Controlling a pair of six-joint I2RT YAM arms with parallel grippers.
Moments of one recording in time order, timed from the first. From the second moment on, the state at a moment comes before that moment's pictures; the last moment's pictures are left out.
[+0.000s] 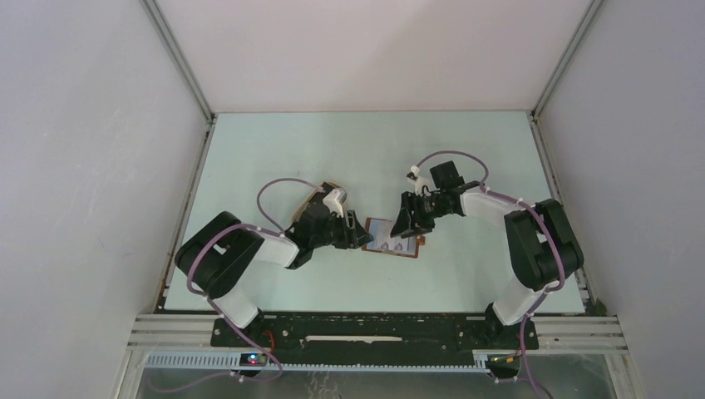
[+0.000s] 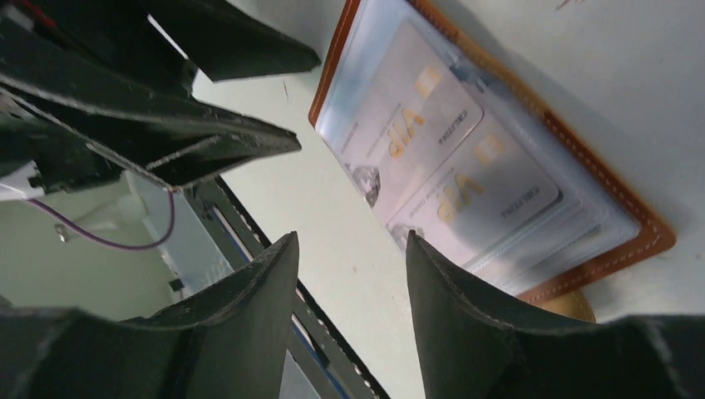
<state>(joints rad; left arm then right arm) -0.65 1.64 0.48 0.64 0.29 -0.66 0.35 1.67 0.94 -0.37 -0.77 0.27</state>
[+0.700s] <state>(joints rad) -0.64 1.78 0.48 0.86 0.34 -0.74 0.33 1.84 0.94 -0.15 -0.83 0.54</state>
